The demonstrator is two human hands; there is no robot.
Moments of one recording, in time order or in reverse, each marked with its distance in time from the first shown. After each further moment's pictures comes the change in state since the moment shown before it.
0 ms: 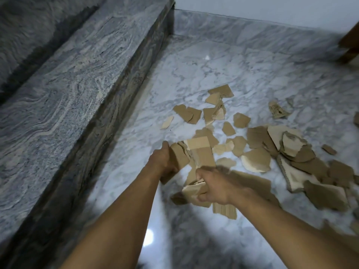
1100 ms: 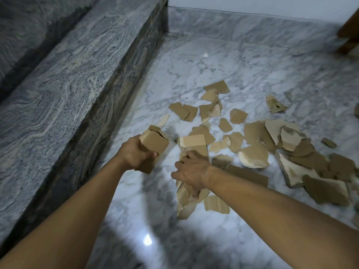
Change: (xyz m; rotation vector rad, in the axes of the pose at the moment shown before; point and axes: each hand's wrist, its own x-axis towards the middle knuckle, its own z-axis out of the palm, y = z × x) left_hand -0.024 -0.039 -0.059 -0.318 0.155 0.074; right_hand 0.053 -0.030 -0.014 -0.791 -0.192 -0.347
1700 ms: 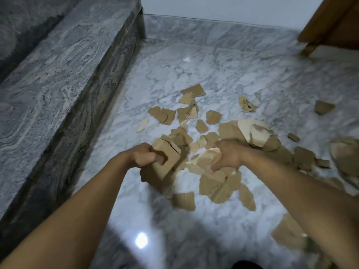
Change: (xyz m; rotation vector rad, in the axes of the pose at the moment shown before) left_hand -0.014 0.085 0.034 0.134 -0.428 -0.064; right_hand -0.127 0.096 0.046 0.914 -0.011 0.664
